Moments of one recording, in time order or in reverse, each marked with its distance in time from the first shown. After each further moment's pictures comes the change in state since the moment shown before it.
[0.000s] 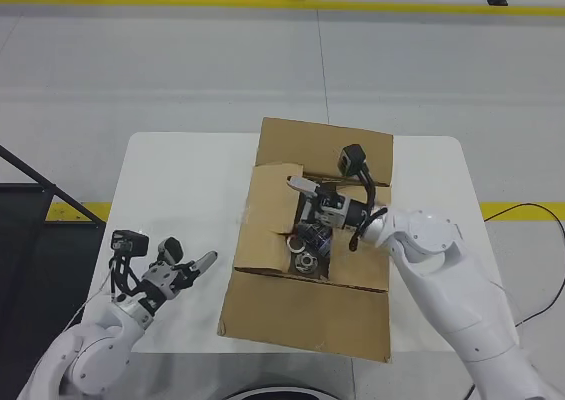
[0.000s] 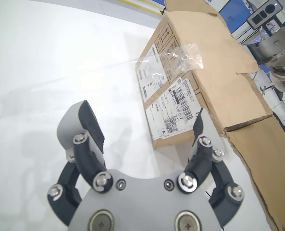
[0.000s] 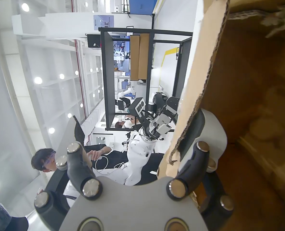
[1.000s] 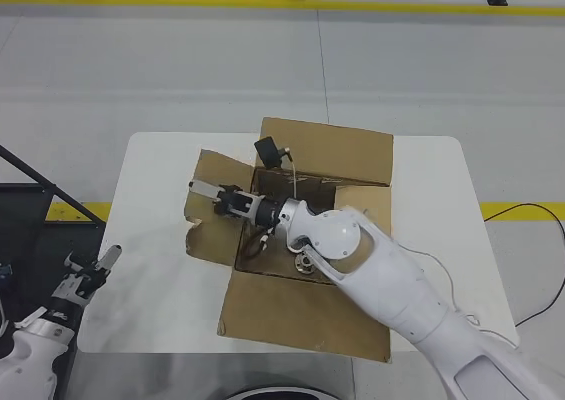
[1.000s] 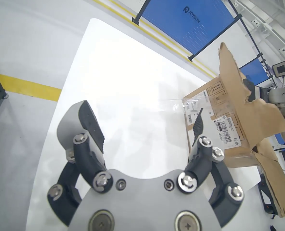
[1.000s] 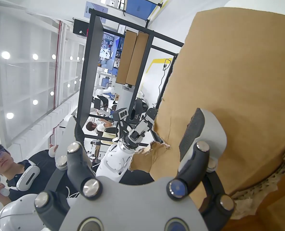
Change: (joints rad) left arm 0.170 -0.012 -0.333 0.110 -0.285 -0.068 0.135; right arm 0.235 -0.194 -0.396 0.151 -0.195 -0.068 -0.370
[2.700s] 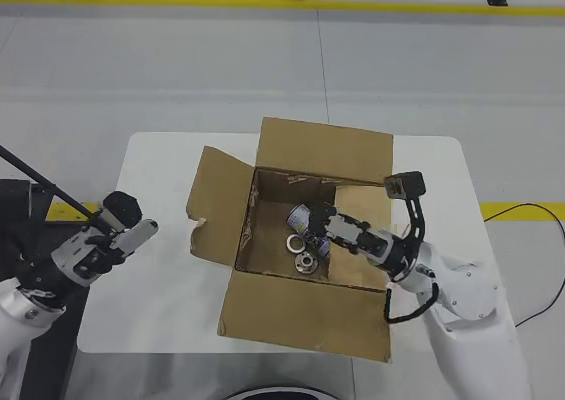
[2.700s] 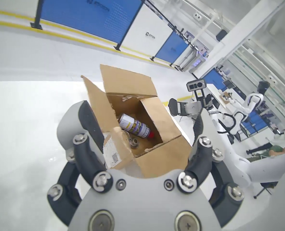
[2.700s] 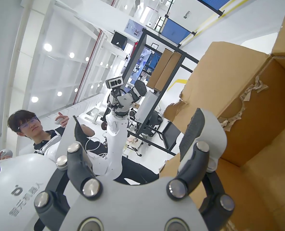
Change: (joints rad) left arm -0.254 0.040 -0.050 -0.421 -0.339 0.021 -0.556; right arm -0.646 0.142 0.775 -0.532 -0.024 -0.248 0.488
